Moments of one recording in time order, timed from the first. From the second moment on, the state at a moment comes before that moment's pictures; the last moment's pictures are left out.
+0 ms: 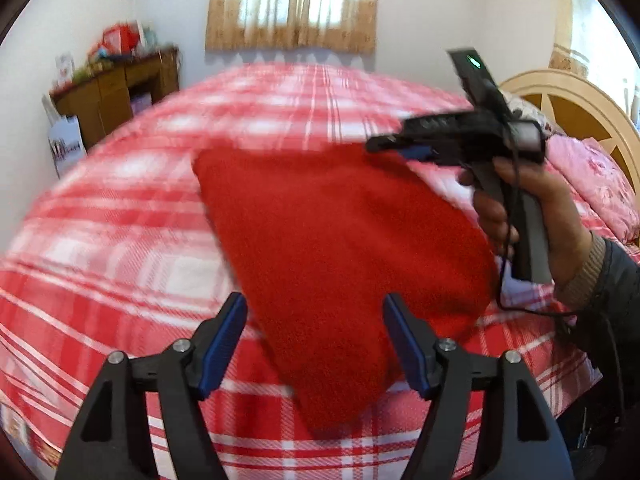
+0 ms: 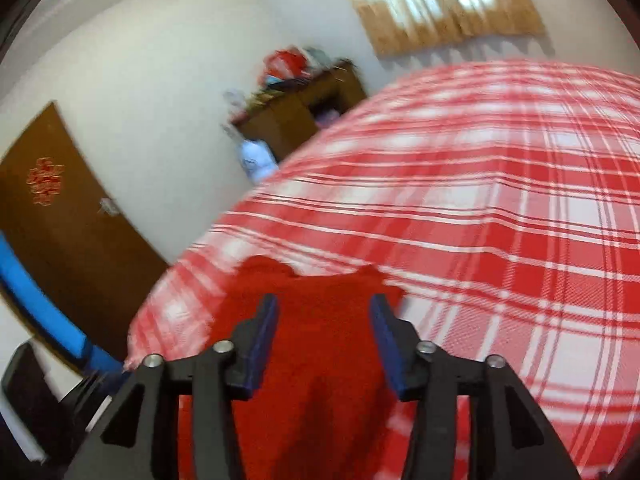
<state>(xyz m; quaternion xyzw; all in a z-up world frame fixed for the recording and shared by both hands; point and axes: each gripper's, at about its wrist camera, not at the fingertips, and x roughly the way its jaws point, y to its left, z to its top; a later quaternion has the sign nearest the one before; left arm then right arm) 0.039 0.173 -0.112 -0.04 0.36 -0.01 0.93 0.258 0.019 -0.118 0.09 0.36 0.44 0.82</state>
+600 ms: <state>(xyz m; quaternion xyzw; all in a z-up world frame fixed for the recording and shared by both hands) 0.067 0.215 -0.151 -0.05 0.37 0.09 0.92 0.198 0.002 -0.140 0.06 0.38 0.36 0.85</state>
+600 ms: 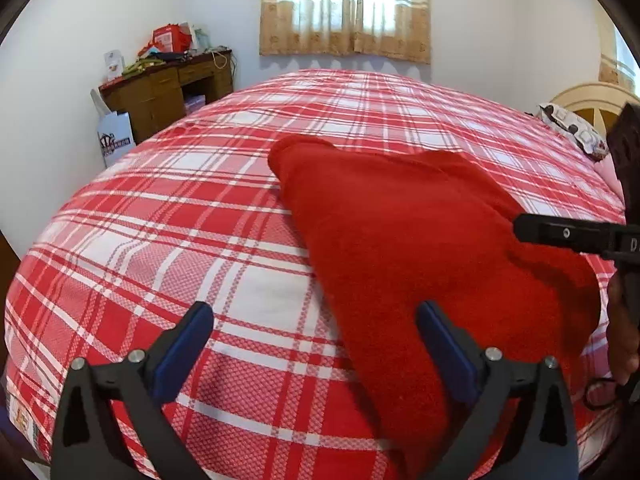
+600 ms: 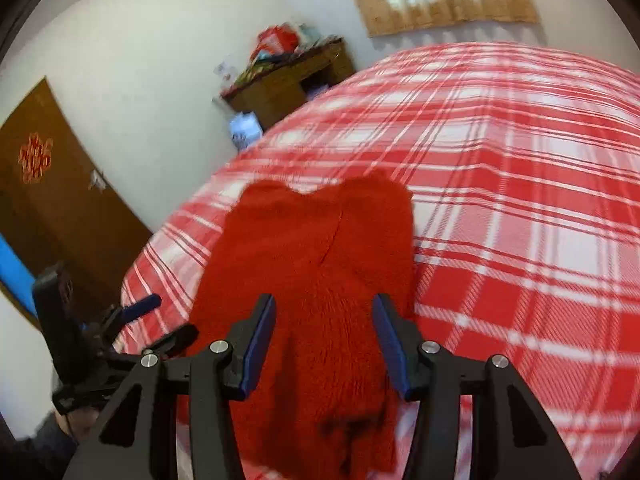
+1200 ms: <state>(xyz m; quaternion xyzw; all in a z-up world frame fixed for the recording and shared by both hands) 0.014 0.179 -0.051 -0.03 0.26 0.07 0.96 0.086 -0.029 -0.043 -0.01 0.22 0.26 0.94</state>
